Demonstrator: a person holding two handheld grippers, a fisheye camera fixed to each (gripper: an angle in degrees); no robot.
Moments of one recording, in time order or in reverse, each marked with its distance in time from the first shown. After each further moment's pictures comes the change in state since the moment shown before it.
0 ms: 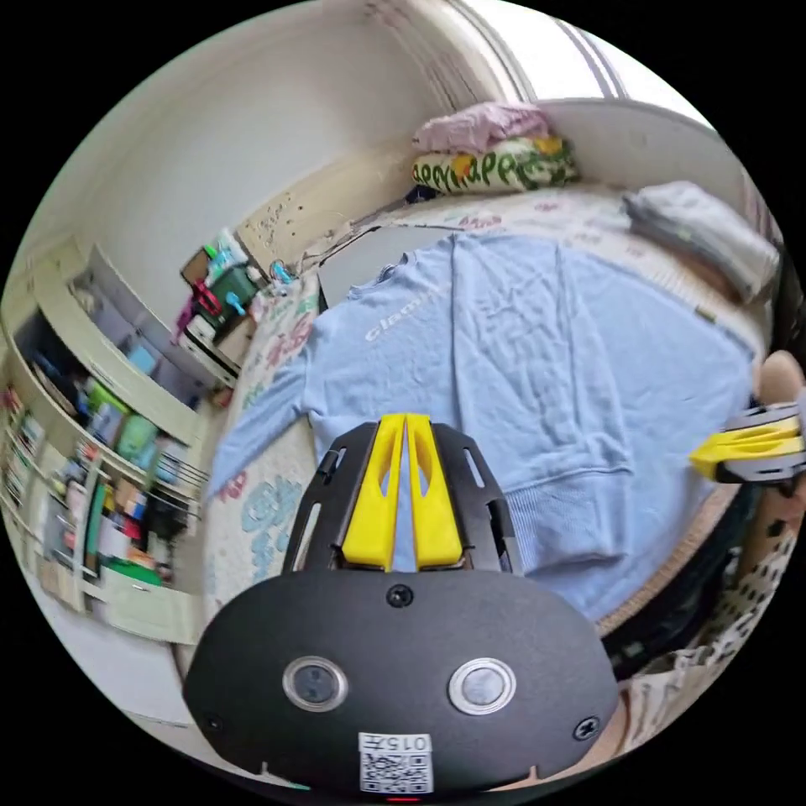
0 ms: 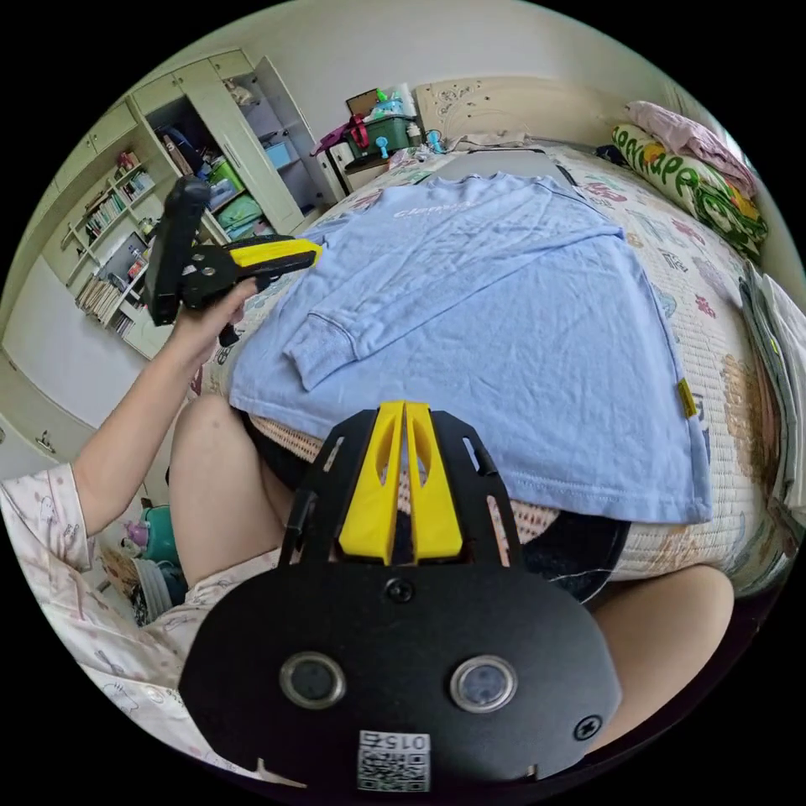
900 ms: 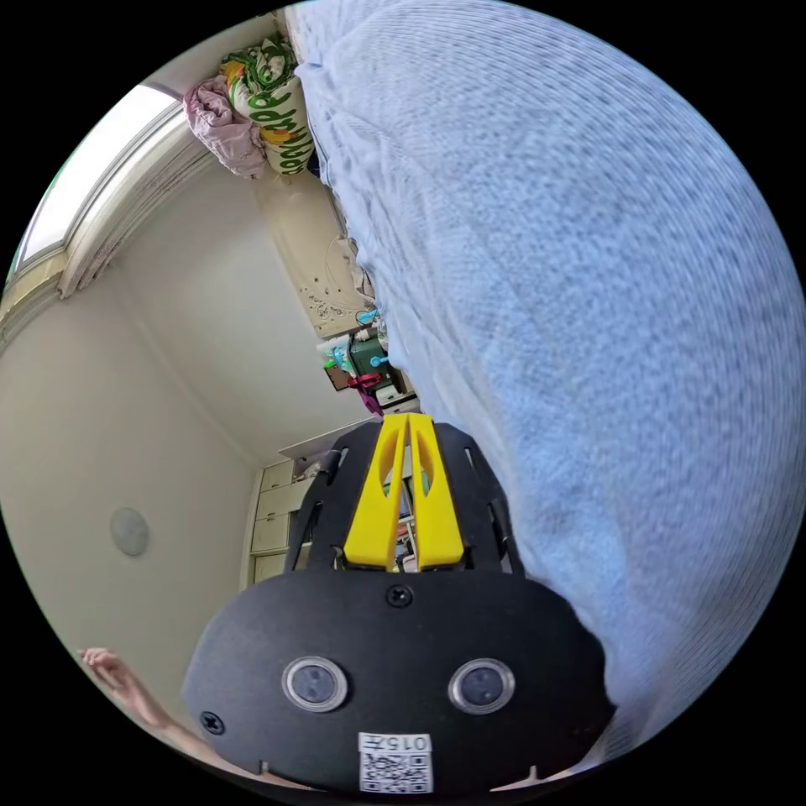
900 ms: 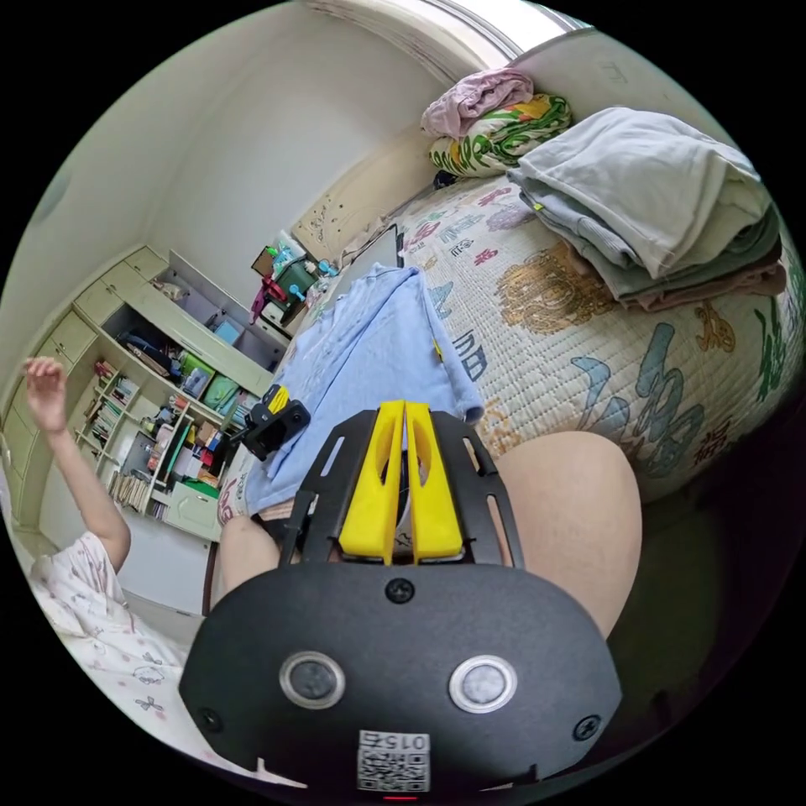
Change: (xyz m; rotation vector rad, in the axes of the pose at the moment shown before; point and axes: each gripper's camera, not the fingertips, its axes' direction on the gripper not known) left arm 0.108 -0.319 -0.293 -0.259 -0.870 0.799; right arm 0.320 -0.026 -0.204 0.360 -0.106 0.488
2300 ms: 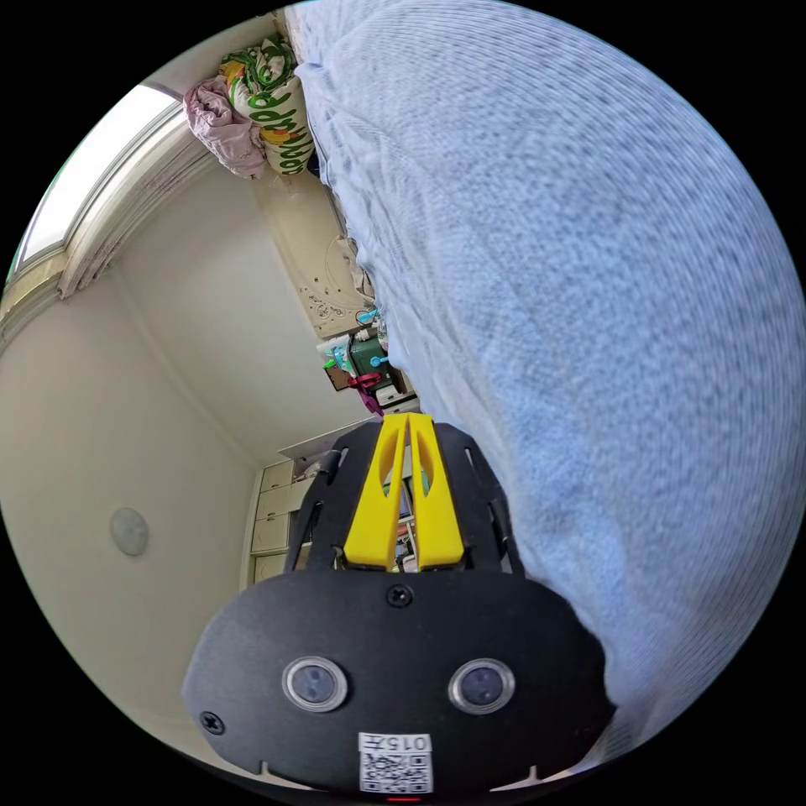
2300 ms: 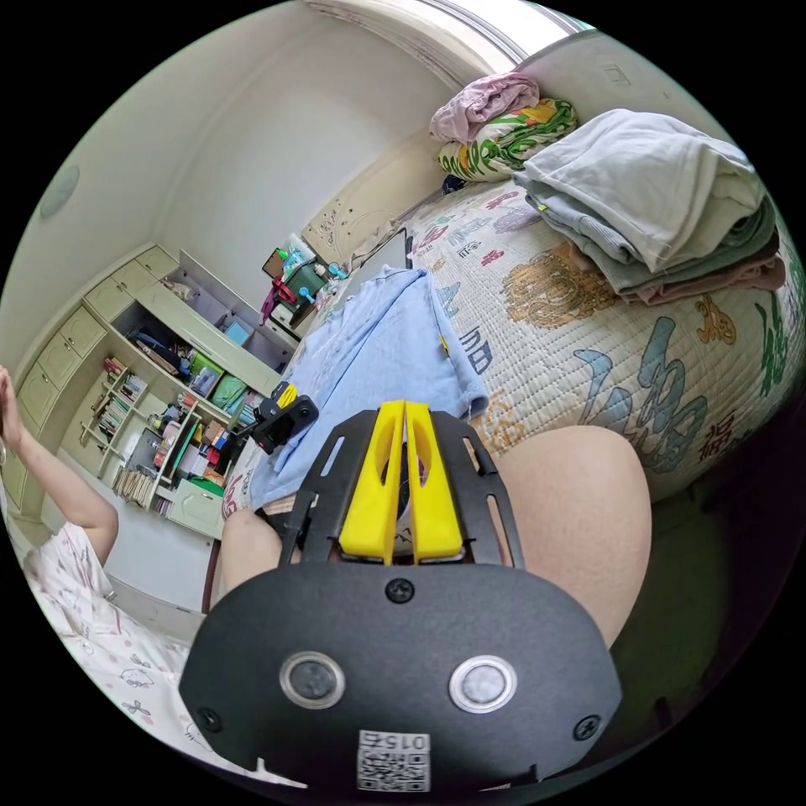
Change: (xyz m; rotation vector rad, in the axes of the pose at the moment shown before) left arm -0.241 0.027 -0.021 -0.005 -0.018 0.008; right arm 0.038 -0.046 -0.132 0.011 -0.016 -0.021
